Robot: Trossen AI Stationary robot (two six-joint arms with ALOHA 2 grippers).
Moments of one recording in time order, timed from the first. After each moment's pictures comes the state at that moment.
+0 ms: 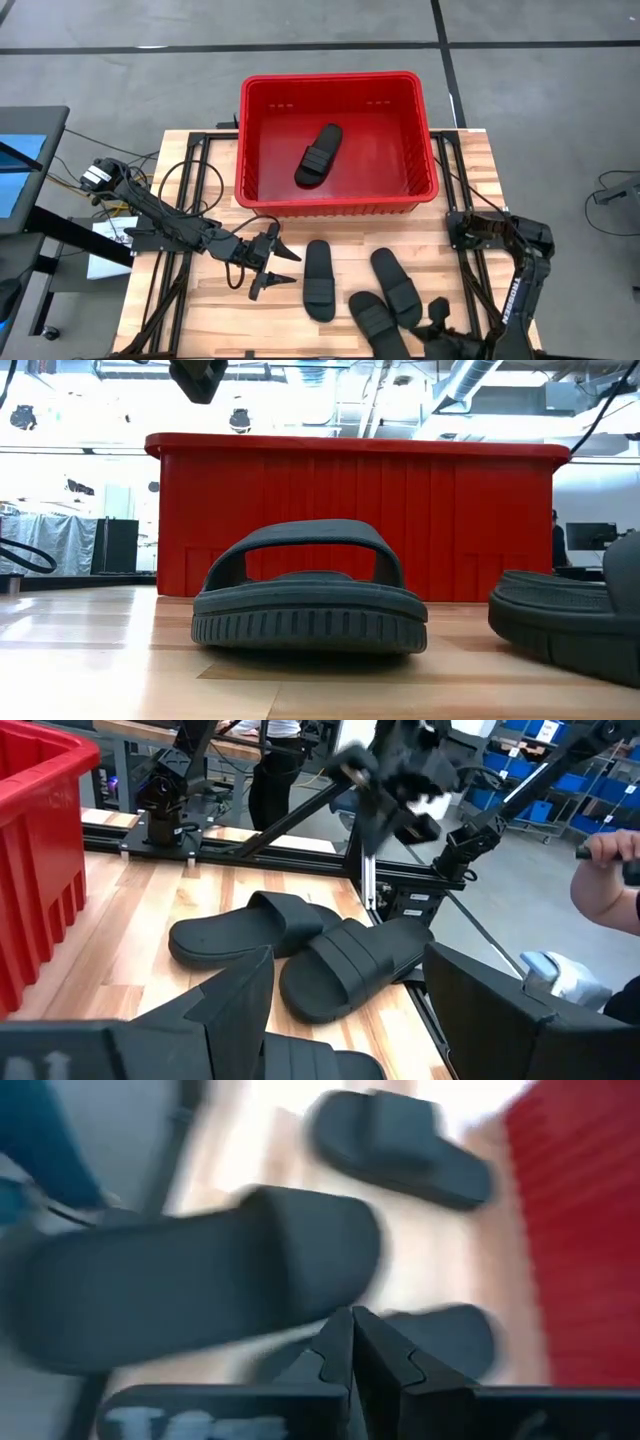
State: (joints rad) left arm -0.47 1.28 0.65 0.49 -0.22 -0.27; right arm 1.24 1.93 1.57 -1.22 0.78 0.93
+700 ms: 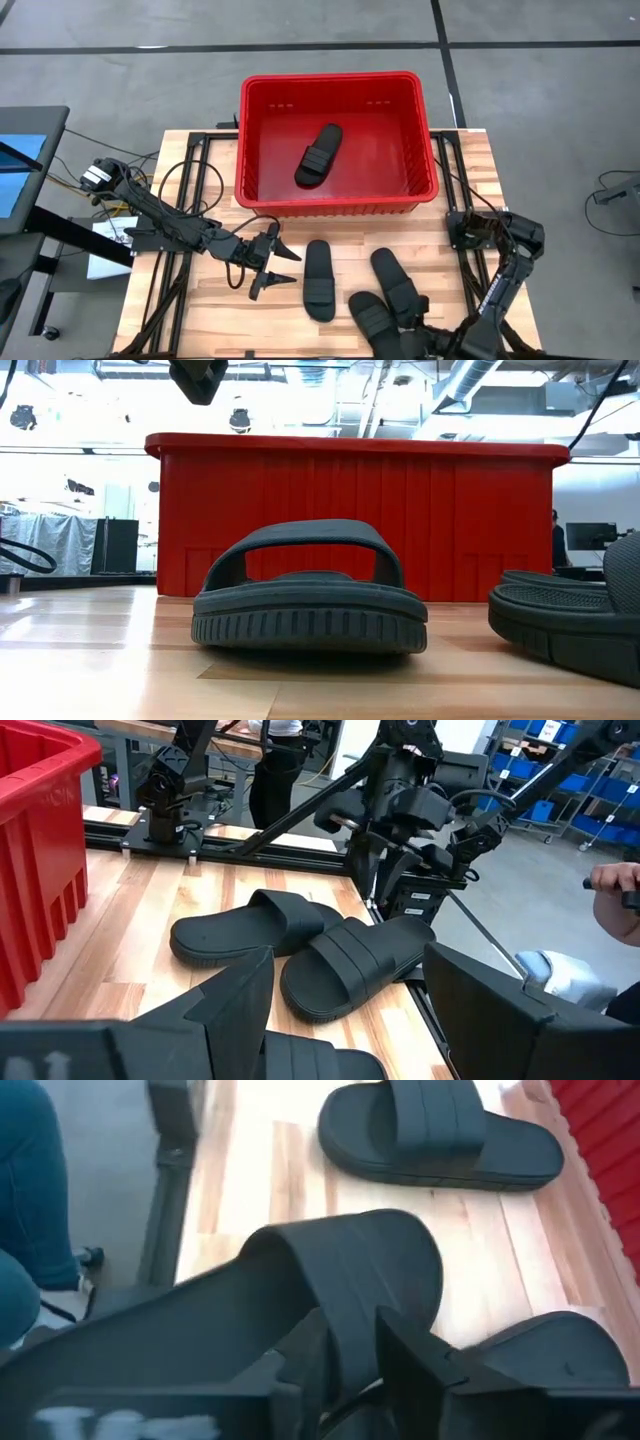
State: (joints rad) left arm -0.47 1.28 0.65 0.49 -0.22 -0.28; right arm 1.12 1.94 1.42 -0.90 0.76 0.94
